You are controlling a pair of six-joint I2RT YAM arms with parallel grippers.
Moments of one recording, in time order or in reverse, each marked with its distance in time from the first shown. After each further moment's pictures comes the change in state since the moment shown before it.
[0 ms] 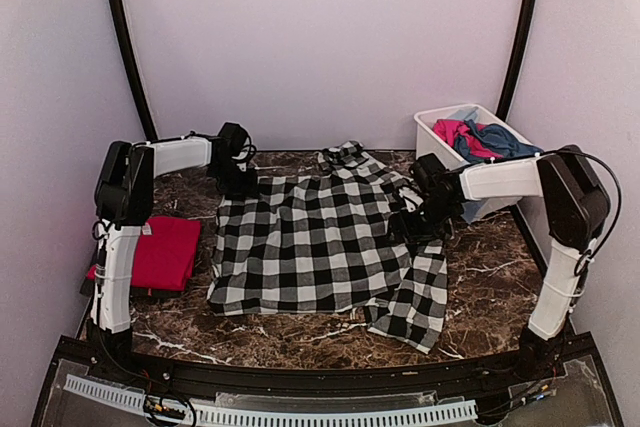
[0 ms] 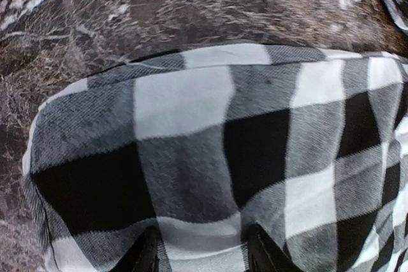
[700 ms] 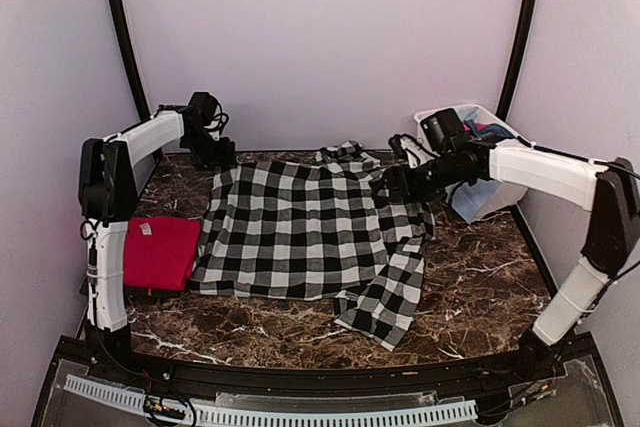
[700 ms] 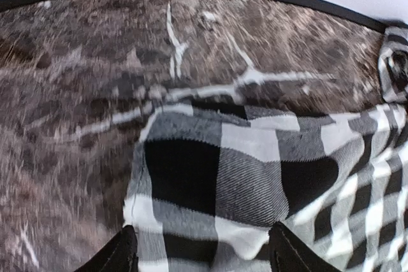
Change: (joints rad) left arm 0.138 0.076 0.333 -0.215 -0.017 0.089; right arm 0.053 -0.143 0.138 -0.023 -0.112 0.037
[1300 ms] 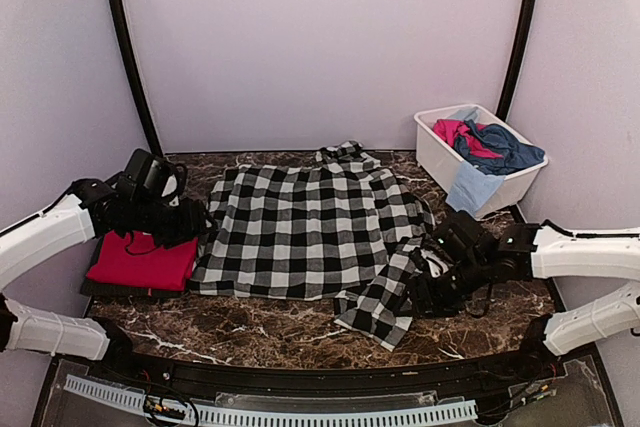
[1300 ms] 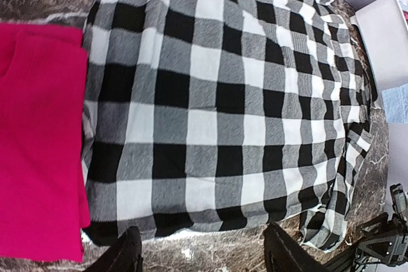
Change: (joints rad) left arm -0.288 -1.228 -1.243 0.204 -0.009 -0.417; right arm 0.327 -0.550 -0.670 -0.018 0.001 0.513
